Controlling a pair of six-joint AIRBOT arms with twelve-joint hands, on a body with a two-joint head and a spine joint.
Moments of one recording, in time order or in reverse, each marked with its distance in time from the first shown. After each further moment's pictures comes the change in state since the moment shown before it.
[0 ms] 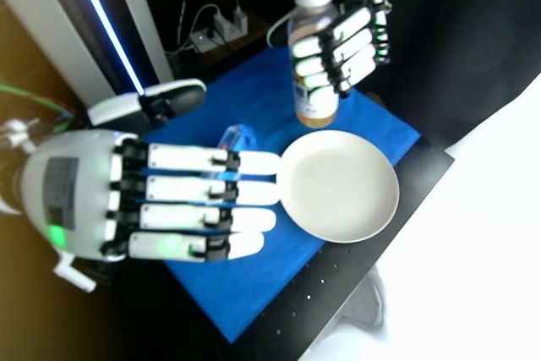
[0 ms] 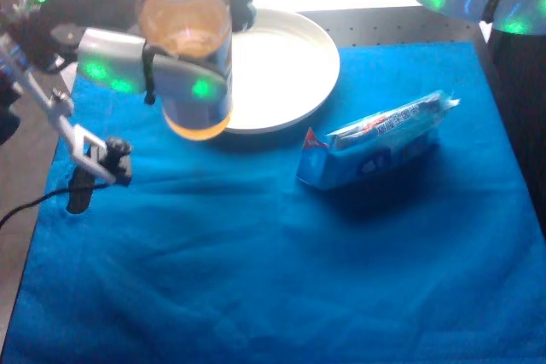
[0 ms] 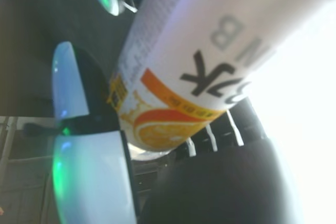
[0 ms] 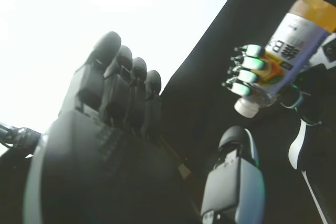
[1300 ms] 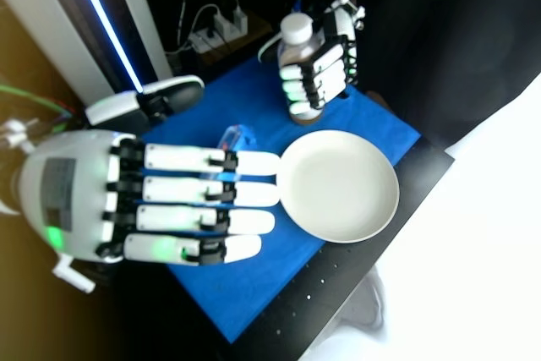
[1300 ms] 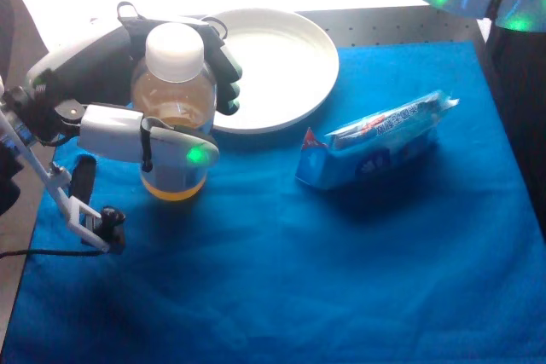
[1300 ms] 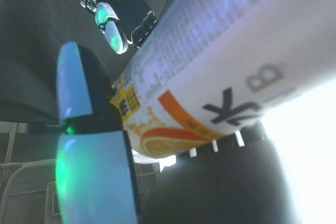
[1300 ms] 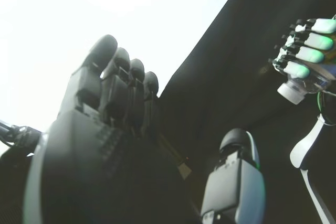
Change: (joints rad) left arm 0.171 -0.032 -0.025 -0.119 -0.018 0.022; right arm 0.000 0.000 0.001 0.007 0.006 0.000
